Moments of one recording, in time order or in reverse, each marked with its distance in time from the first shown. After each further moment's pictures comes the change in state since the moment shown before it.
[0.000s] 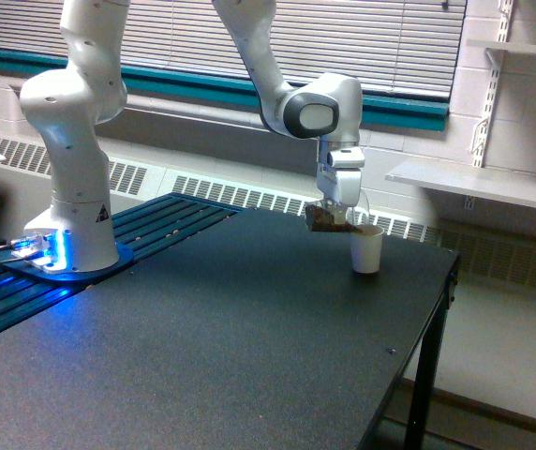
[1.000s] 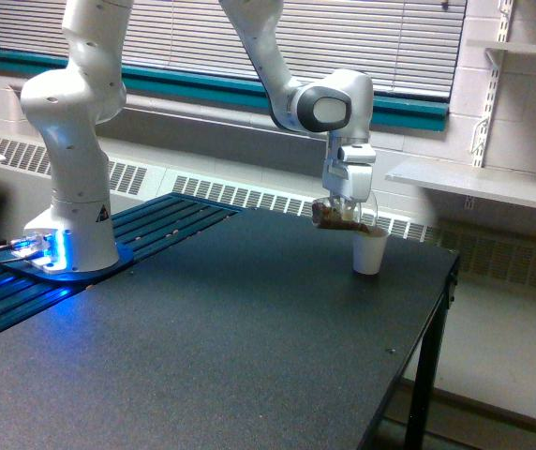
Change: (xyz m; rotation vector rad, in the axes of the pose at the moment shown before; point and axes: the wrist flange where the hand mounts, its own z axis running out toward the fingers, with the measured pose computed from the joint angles) arm 0.012 -0.012 -0.006 -0.070 -0.001 -0.047
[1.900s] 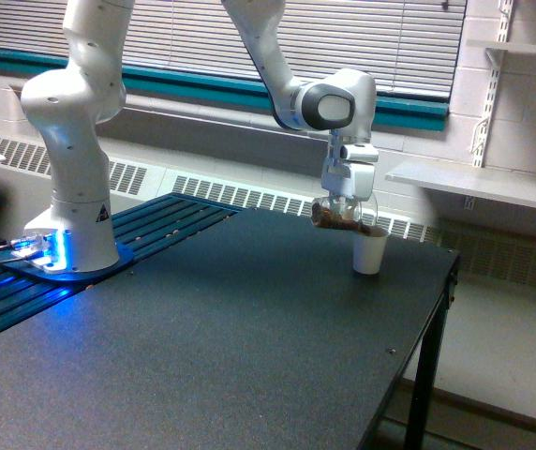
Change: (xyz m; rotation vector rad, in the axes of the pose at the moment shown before) arm 0.001 -0.003 0.000 -0.044 -0.008 -0.031
